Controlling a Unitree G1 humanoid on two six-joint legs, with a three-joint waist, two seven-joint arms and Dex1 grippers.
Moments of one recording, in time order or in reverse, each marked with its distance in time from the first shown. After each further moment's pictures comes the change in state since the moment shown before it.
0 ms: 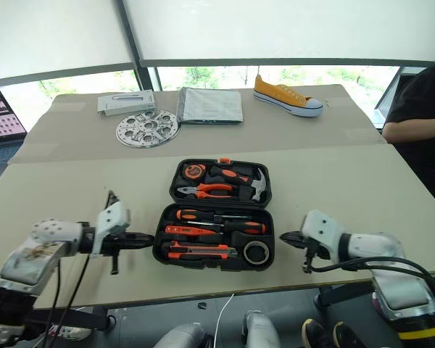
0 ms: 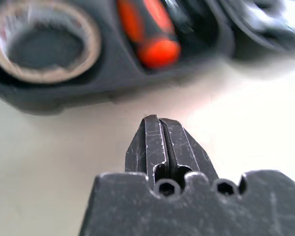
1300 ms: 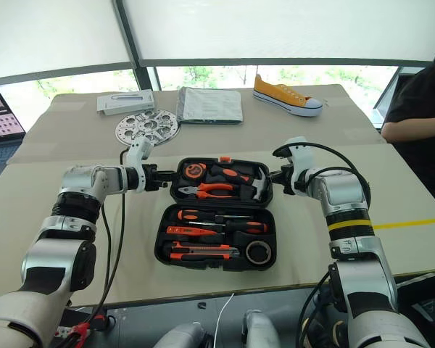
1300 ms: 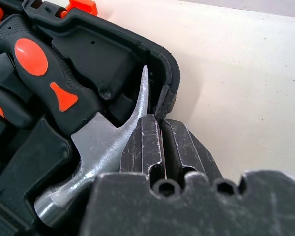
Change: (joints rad) left arm -0.815 -0.419 0.047 0.808 -0.021 0.455 0.434; right arm -0.825 0.365 0.099 0.610 0.039 0.620 -0.365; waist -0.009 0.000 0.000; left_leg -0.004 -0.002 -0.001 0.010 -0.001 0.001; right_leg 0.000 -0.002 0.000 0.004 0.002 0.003
